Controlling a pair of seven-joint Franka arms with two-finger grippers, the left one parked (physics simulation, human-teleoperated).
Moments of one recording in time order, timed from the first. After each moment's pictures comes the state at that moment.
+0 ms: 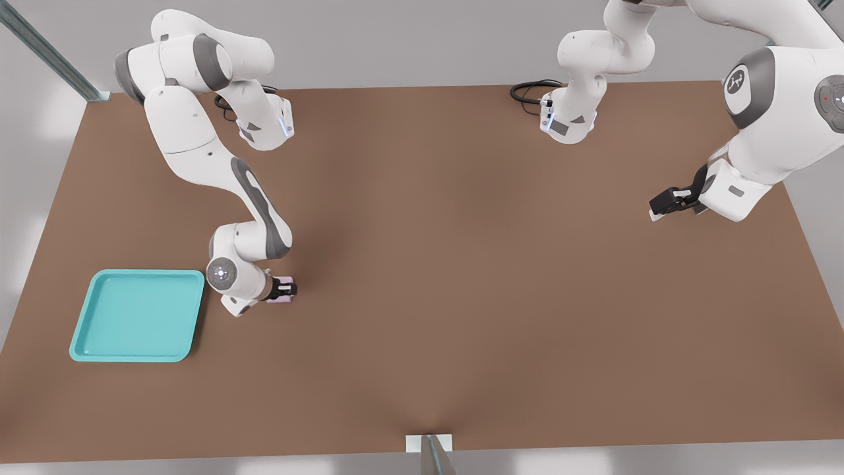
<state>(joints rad) 0.08 0.60 0.08 -1.96 0.06 2.44 0.10</state>
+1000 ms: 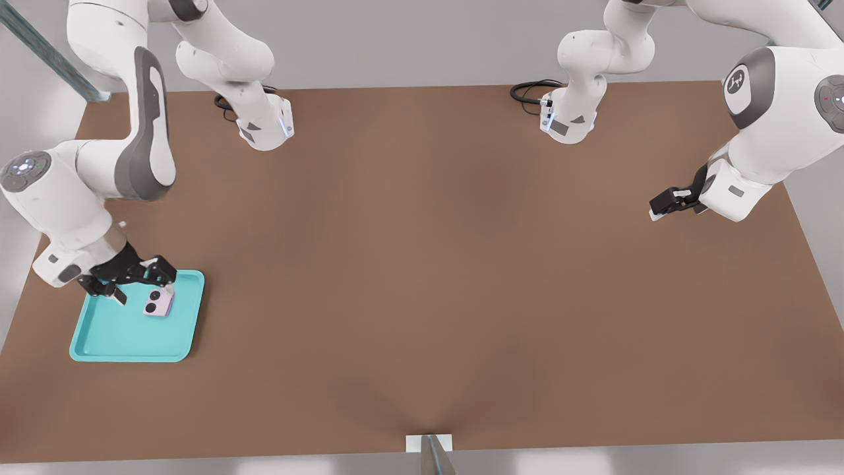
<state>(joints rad) 0.02 0.19 0.00 -1.54 0.03 2.07 -0.23</state>
